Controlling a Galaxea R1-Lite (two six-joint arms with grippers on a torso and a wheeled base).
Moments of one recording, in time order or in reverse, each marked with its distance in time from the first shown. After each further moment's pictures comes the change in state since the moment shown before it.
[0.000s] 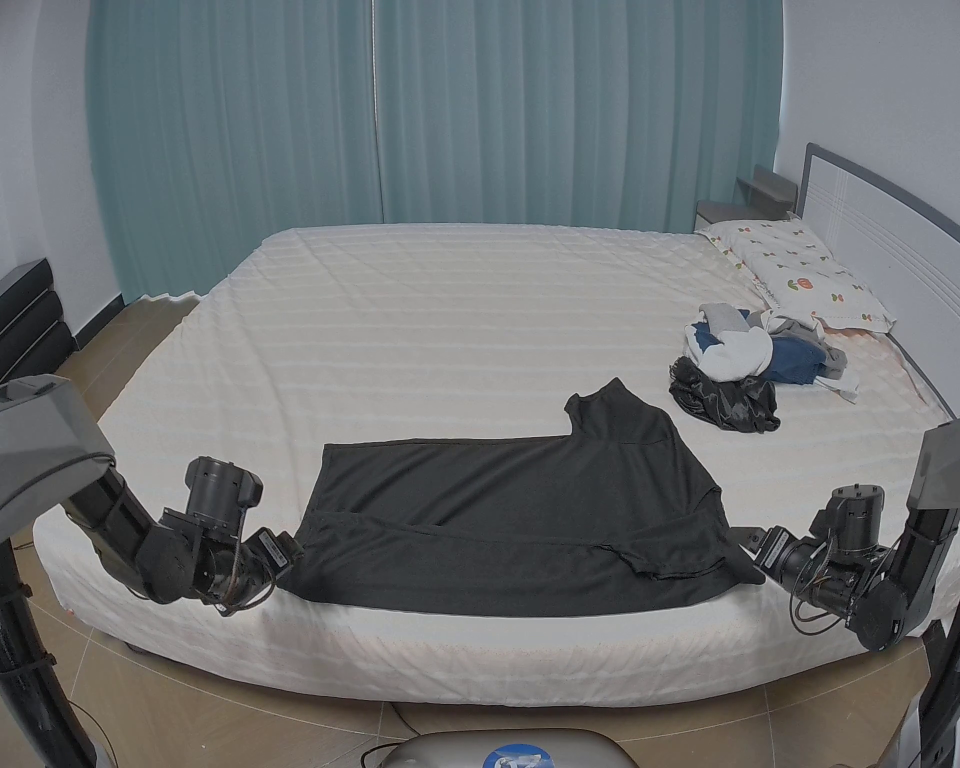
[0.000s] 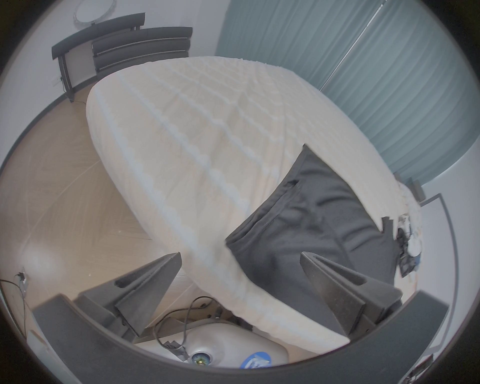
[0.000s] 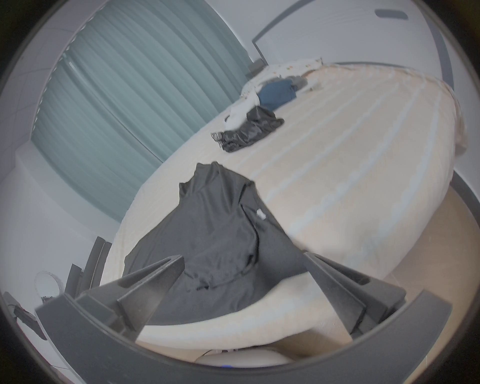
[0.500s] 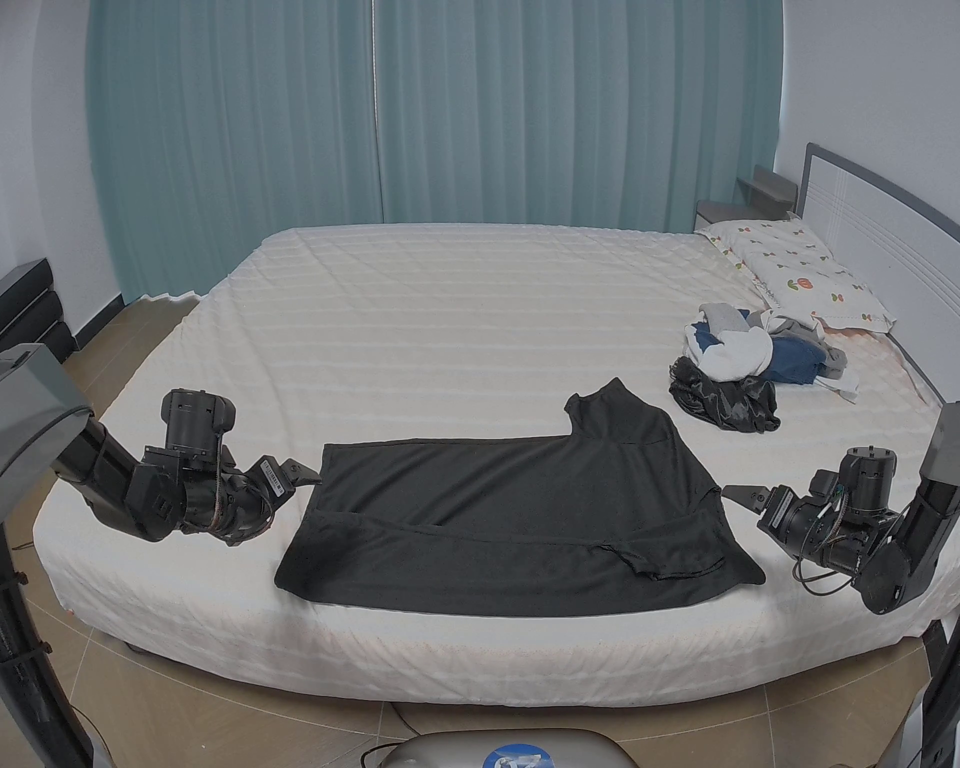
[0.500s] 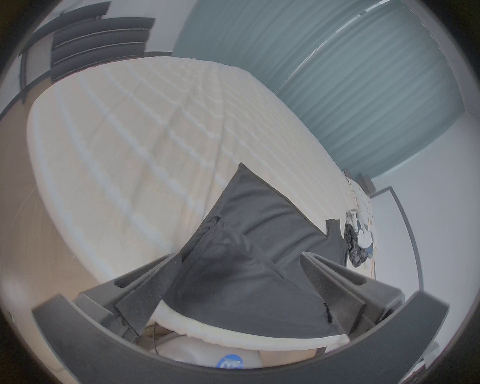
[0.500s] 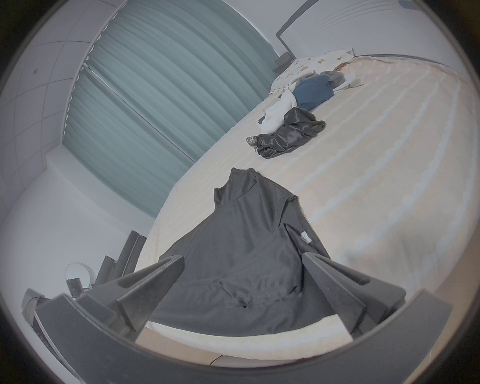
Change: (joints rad) left arm 0.098 0.000 -0.220 0.013 -0.305 0.145; right arm -0.090 -0.021 -0.159 0.068 0.276 -0.028
